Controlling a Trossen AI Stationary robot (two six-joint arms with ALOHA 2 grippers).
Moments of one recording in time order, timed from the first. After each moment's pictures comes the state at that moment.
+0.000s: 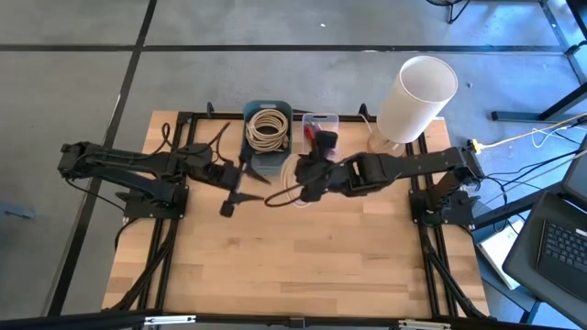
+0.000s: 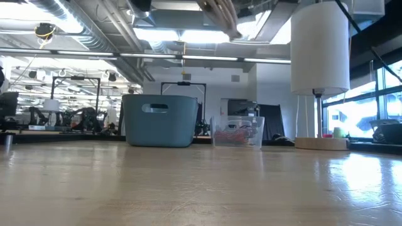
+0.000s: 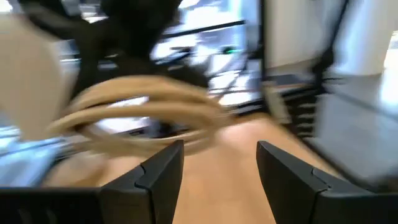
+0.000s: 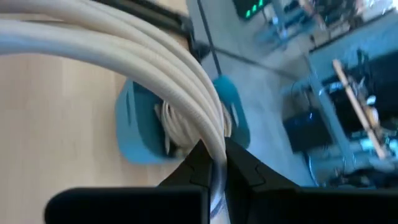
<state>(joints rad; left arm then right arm) -0.01 0.97 0.72 0.15 0.20 0.17 0.19 1.73 1.73 -0.79 0.78 -0.18</state>
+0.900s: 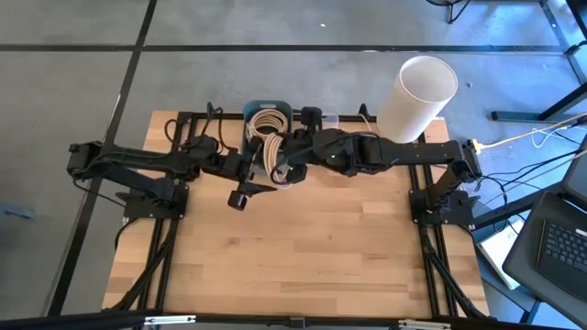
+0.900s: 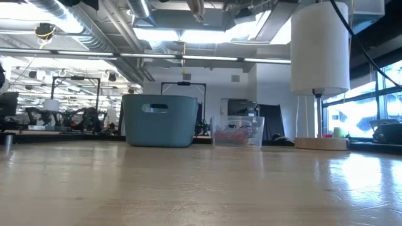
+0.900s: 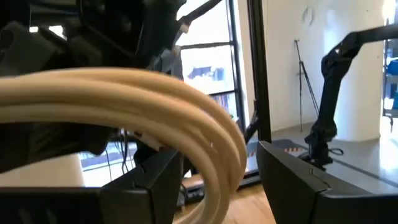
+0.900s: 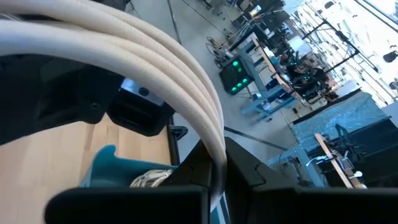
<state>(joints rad) 0.08 1.13 0.72 0.62 0.34 0.06 0.08 1.73 1.76 -0.35 0.57 -0.57</state>
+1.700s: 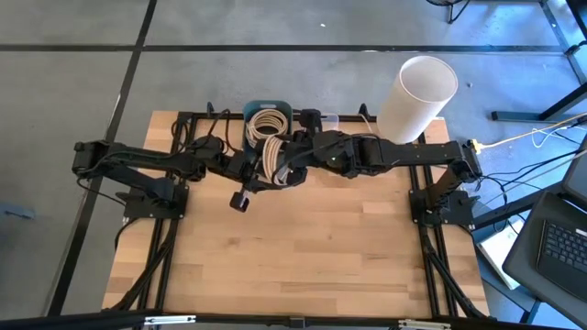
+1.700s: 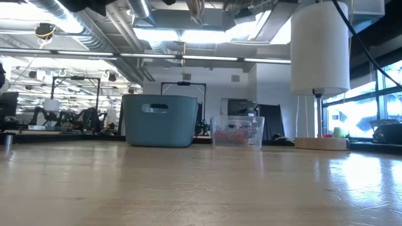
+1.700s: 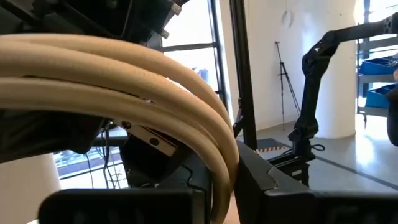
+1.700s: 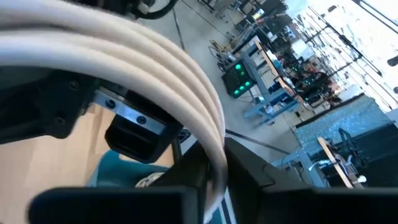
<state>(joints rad) 0.09 1.20 0.72 0.70 0.44 0.06 0.08 1.73 1.76 -0.35 0.56 -0.58</state>
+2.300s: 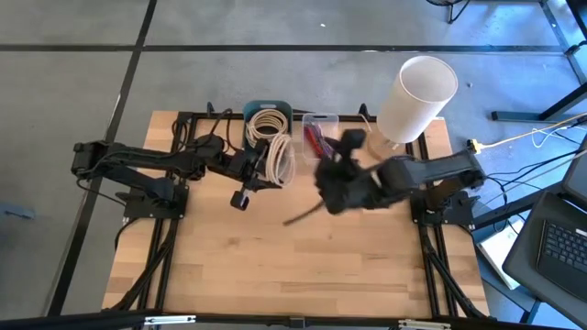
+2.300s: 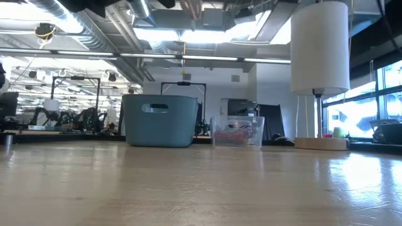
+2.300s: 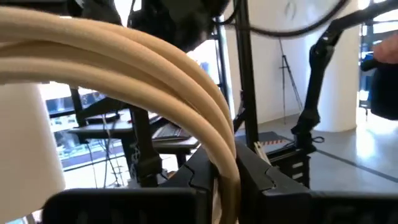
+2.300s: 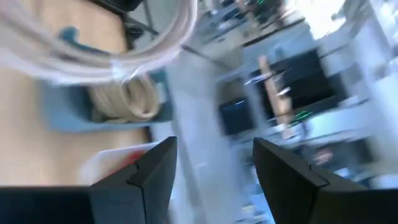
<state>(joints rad) 0.11 1.19 0.72 0.66 0.44 0.07 0.33 1.73 1.94 -1.15 1.16 -0.16</state>
